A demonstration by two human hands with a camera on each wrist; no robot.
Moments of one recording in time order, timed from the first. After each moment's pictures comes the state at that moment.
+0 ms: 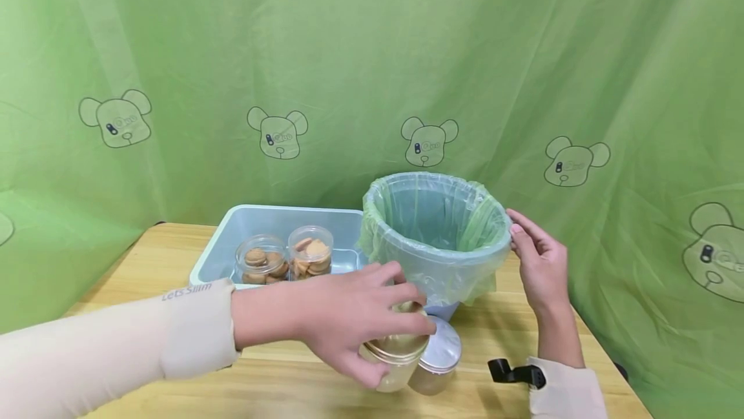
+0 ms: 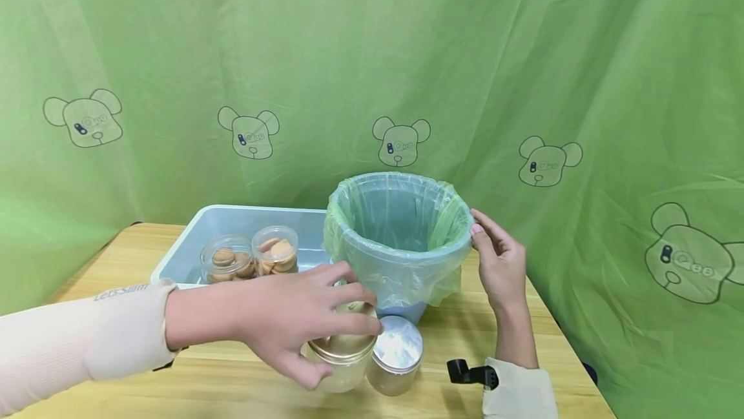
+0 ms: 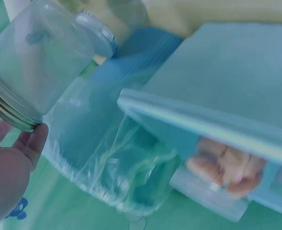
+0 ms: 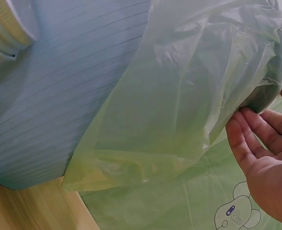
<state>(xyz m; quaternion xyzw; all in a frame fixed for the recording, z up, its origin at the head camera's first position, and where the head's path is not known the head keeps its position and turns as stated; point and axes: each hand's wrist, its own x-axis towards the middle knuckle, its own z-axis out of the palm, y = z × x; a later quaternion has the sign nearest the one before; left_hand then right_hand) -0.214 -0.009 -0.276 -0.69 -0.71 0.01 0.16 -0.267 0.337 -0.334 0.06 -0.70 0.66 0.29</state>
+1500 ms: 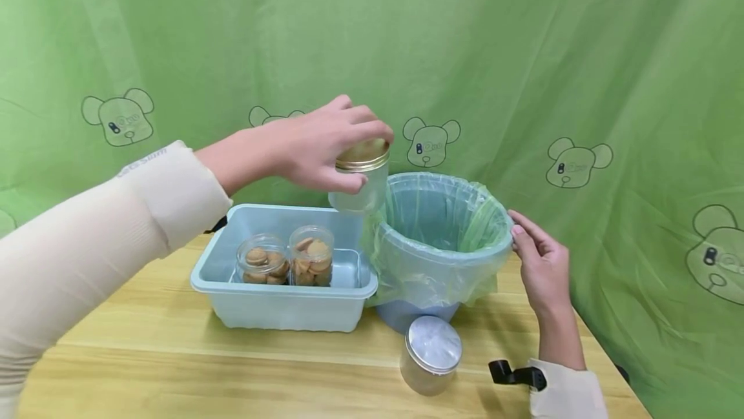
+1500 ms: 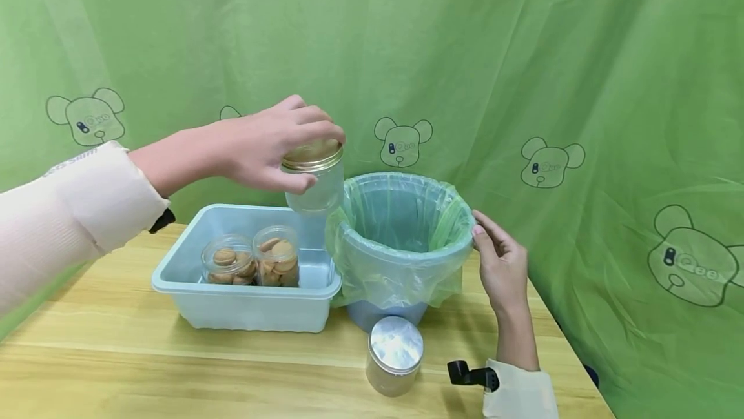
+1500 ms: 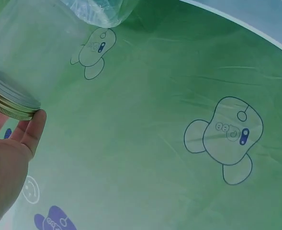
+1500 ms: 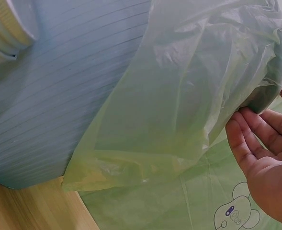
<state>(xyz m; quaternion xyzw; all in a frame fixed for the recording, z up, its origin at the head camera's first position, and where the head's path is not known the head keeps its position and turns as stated) -0.304 -0.053 -0.139 -0.51 -0.84 -0.02 0.16 -0.268 0.338 -0.335 0.05 -0.71 0.64 0.29</state>
